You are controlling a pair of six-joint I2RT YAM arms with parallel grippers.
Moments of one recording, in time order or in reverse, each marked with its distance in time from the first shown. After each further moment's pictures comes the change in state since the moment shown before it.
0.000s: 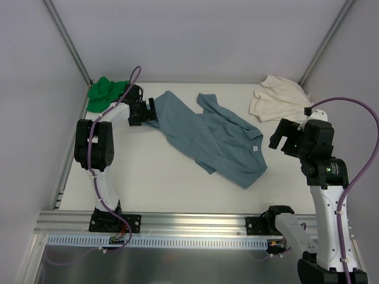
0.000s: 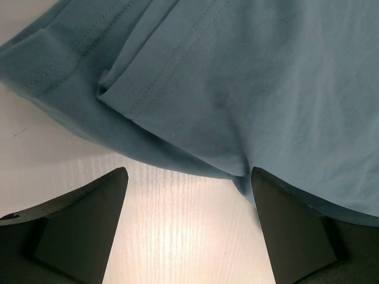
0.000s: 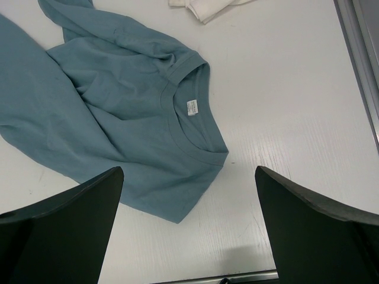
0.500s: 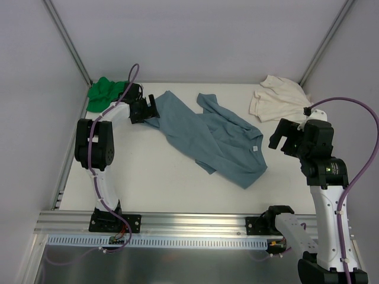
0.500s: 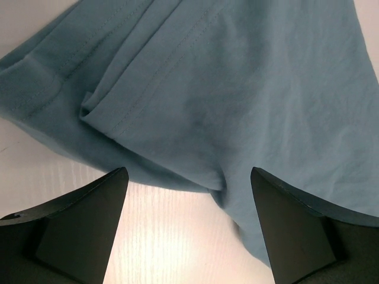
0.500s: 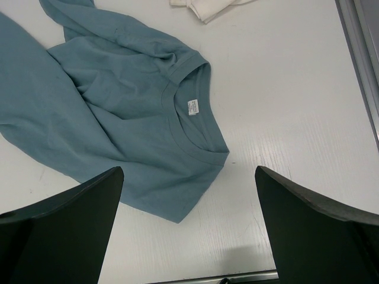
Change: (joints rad) left arm 0.000 0.006 0.006 0.058 0.030 -0.058; right arm 0.005 0.000 0.000 0.000 0.000 0.000
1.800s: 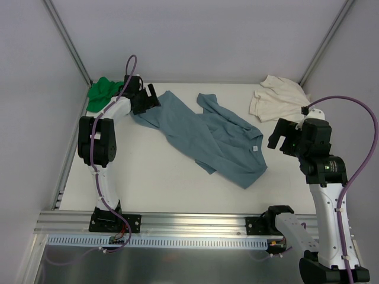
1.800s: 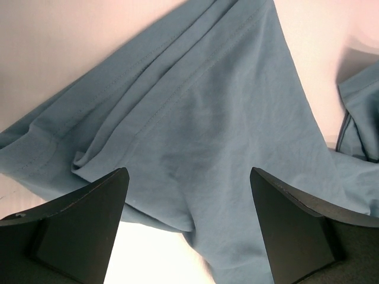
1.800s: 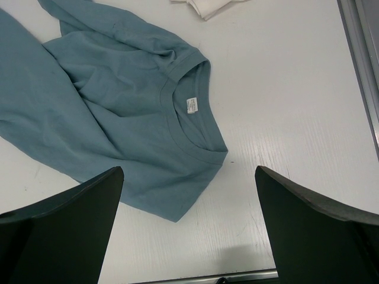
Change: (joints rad) left arm 0.000 0.067 0.141 0.048 -0.014 -0.085; right arm 0.020 0.016 0.000 0.000 0.013 -0.007
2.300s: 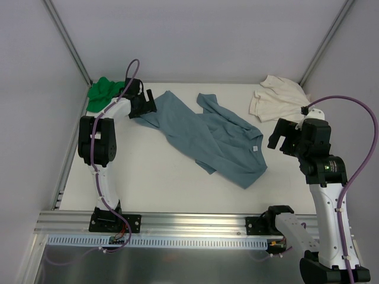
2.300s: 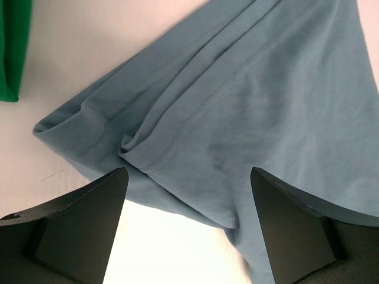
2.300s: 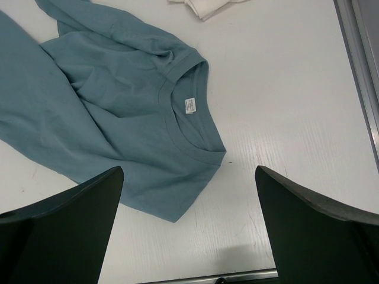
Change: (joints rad) left arm 0.001 0.002 -0.019 -0.064 -0.109 0.072; right arm 0.008 0.000 0.000 0.000 0.015 -0.001
